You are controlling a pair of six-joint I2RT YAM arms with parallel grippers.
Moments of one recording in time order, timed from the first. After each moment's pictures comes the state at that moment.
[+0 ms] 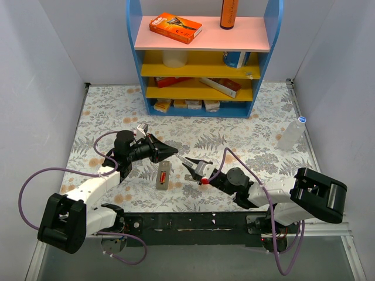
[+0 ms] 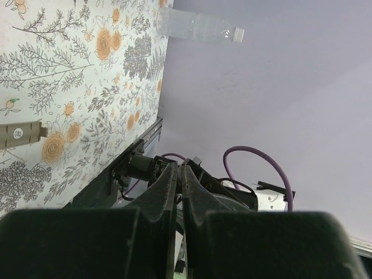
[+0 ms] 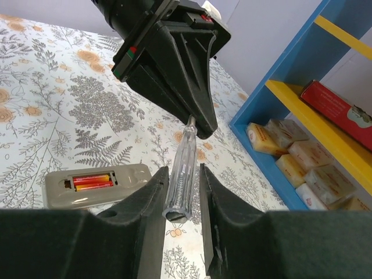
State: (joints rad) left arm -0.34 1.12 0.48 0.31 0.74 -1.40; right arm 1.16 1.36 0.30 1.19 0.06 -0.44
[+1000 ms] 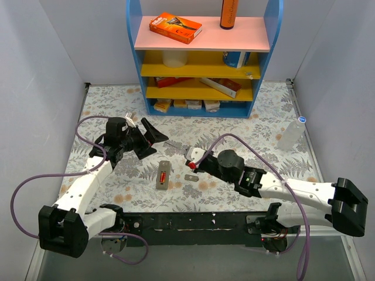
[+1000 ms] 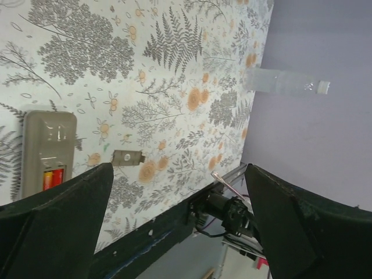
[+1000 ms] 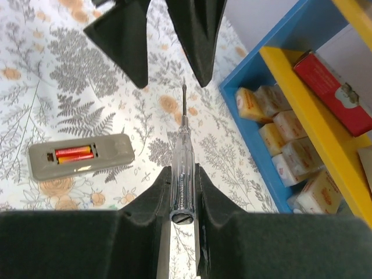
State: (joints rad) left arm -0.25 1.08 0.77 -0.31 0.51 -0.97; right arm 1.15 1.11 0.60 0.42 0.12 -0.47
